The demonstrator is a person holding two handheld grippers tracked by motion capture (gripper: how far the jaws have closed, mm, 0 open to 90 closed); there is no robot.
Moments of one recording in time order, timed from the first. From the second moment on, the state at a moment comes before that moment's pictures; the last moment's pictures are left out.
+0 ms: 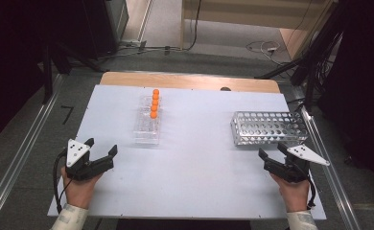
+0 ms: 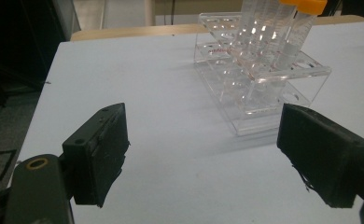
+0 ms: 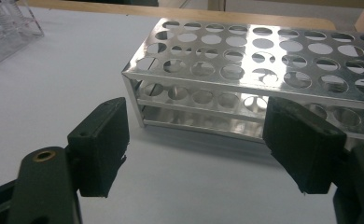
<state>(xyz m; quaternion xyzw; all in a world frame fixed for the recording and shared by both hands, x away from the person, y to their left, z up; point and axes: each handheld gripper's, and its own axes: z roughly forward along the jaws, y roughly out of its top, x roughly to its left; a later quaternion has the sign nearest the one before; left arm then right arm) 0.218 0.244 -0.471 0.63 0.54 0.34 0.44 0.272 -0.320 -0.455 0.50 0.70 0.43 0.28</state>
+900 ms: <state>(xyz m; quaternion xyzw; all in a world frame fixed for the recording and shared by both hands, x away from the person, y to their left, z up) 0.205 0.268 -0.481 0.62 0.57 0.33 0.42 0.260 -0.356 -0.462 0.53 0.68 0.42 0.28</state>
